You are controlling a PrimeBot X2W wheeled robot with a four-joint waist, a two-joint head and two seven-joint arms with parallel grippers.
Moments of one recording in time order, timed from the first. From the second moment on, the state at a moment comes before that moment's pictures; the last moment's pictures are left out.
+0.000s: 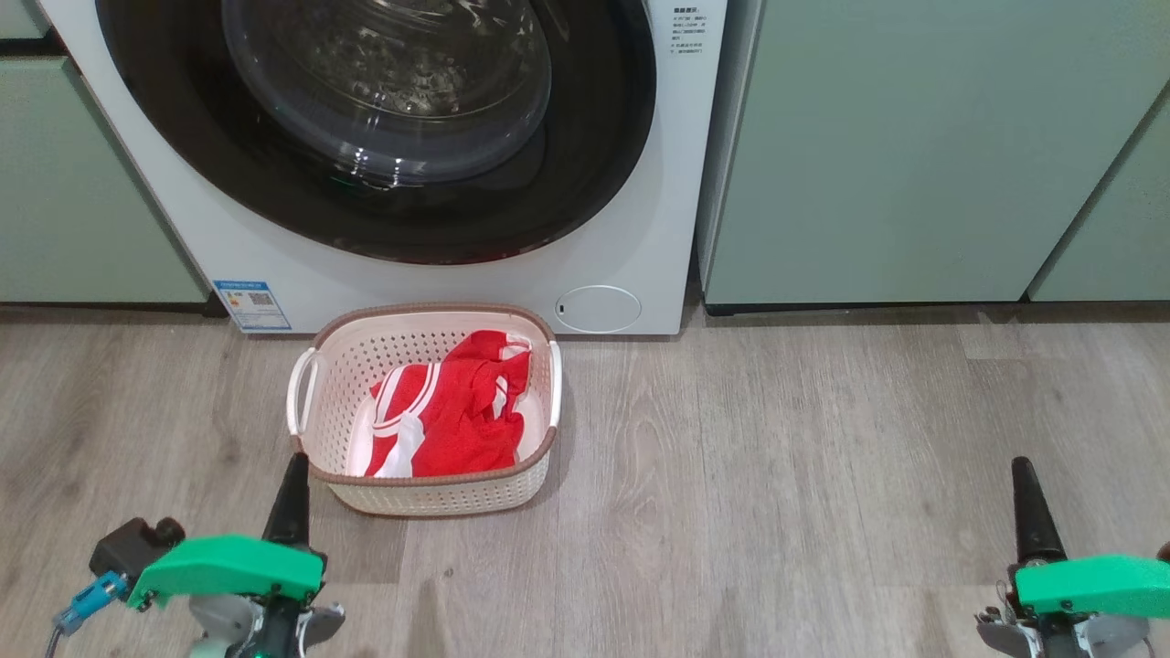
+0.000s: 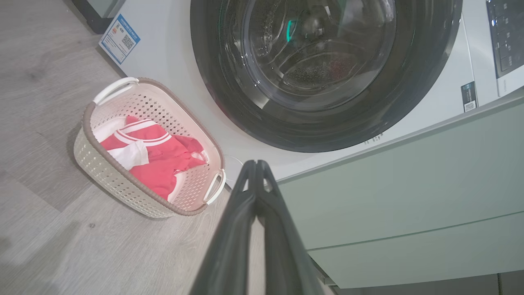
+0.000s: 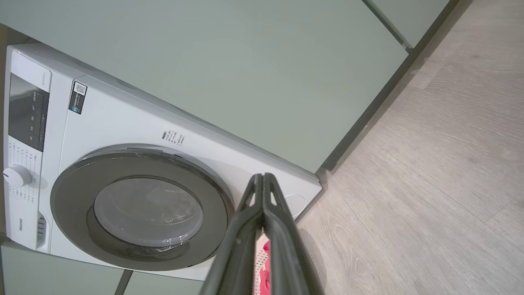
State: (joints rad) left arm -0.08 0.07 0.05 0.43 -1.09 -0.13 -0.03; right arm -0.02 -0.07 -0.07 0.31 1.12 0.13 -0.03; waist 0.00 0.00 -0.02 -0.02
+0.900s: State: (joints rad) left arm -0.08 0.06 0.06 0.35 -1.37 -0.13 0.05; right arm -0.04 -0.06 -0.10 0.29 1.38 0.13 0.04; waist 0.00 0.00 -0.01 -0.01
